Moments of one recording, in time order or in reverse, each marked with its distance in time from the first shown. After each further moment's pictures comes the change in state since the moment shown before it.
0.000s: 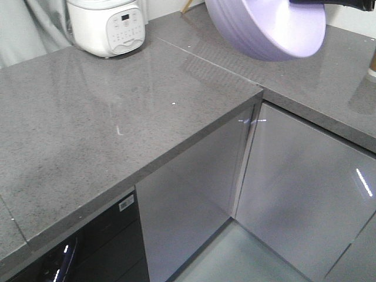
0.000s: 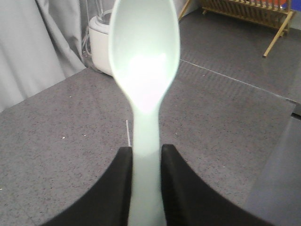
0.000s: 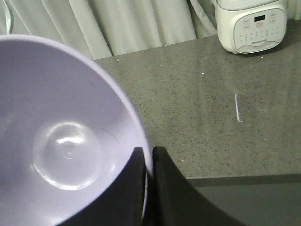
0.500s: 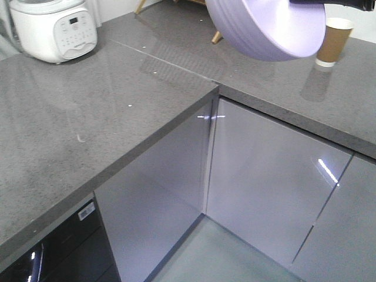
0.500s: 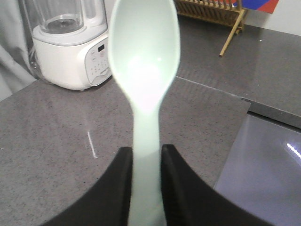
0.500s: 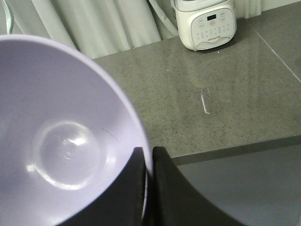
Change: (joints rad) left arm 0.000 0.000 0.000 0.000 0.000 0.000; right arm 0.000 0.000 0.000 0.000 0.000 0.000
